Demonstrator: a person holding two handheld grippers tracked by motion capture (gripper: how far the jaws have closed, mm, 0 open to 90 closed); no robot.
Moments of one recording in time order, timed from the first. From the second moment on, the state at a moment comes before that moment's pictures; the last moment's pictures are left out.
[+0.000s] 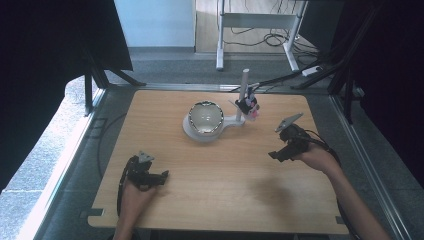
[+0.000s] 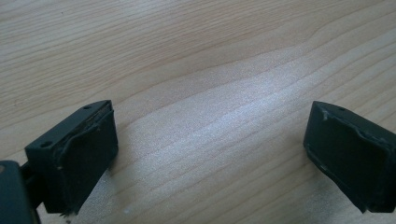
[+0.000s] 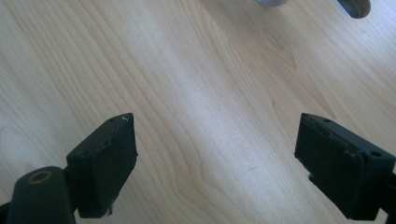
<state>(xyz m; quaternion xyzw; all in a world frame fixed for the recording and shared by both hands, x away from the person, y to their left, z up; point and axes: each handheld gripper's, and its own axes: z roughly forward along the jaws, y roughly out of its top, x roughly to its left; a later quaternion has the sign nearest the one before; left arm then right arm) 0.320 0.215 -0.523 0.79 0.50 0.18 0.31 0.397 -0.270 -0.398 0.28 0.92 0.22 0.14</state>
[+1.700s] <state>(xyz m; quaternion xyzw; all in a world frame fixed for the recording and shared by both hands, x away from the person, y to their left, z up) 0.320 0.214 -0.523 0.79 0.50 0.18 0.31 0.329 -0.289 -0.503 0.34 0.88 0.32 0.15</state>
